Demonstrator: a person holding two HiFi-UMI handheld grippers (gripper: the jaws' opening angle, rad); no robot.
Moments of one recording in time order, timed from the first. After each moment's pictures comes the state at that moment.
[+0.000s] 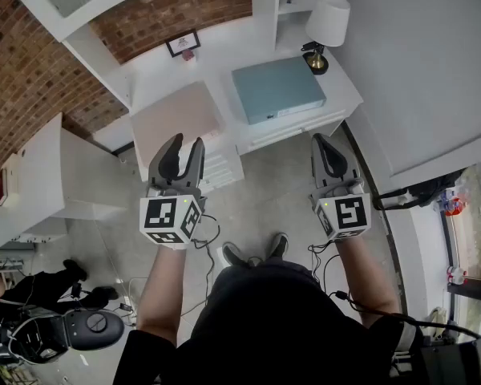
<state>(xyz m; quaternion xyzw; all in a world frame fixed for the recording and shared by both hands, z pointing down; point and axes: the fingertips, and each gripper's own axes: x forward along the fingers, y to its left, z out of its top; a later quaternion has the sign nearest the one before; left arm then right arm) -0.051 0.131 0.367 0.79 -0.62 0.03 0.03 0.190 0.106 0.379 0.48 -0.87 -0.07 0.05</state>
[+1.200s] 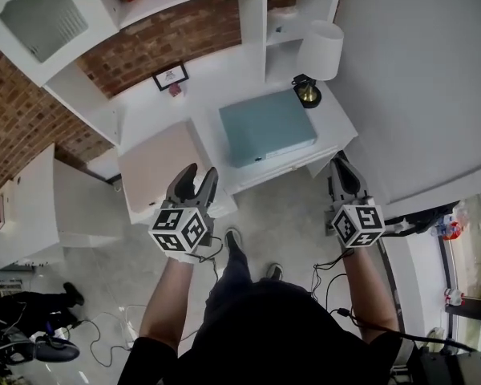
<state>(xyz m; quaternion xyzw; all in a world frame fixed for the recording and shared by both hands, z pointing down) 0.000 0.022 0.453 0.80 -0.57 0.02 0.18 0.300 -0.009 0.446 0.54 -0.84 0.10 0.03</state>
